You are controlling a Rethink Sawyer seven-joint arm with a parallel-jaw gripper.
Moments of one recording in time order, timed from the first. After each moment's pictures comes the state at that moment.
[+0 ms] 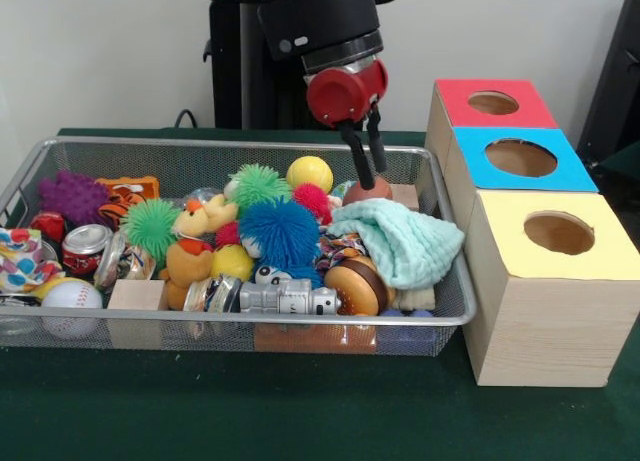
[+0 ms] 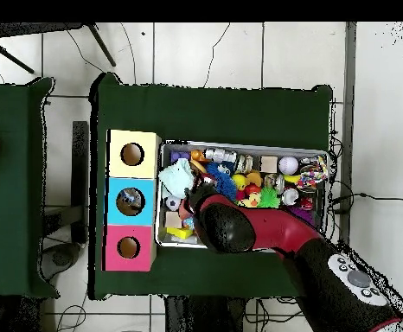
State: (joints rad) arm -0.75 -0.70 0.59 2.01 -0.30 0.14 0.41
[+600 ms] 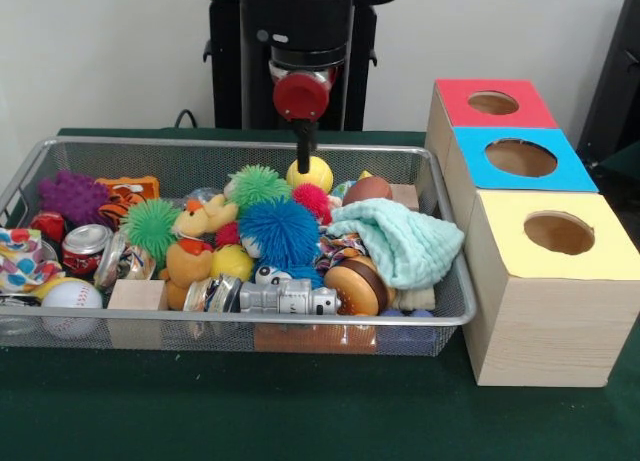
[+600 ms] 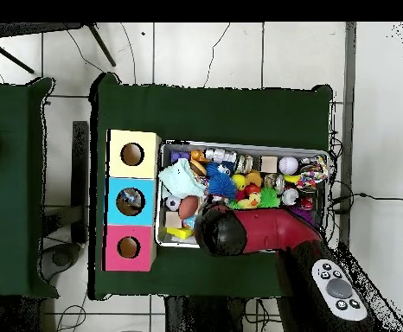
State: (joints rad) arm -0.54 -0.75 0.31 1.90 -0.45 0.45 0.41
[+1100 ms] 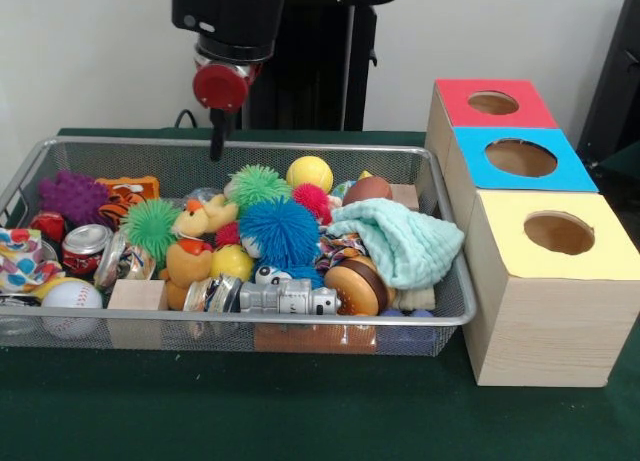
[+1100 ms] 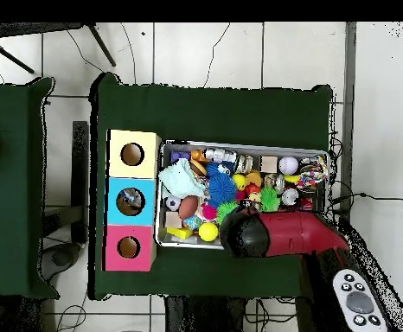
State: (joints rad) arm -0.55 -0.77 0.20 1.83 -0.56 0.53 0.41
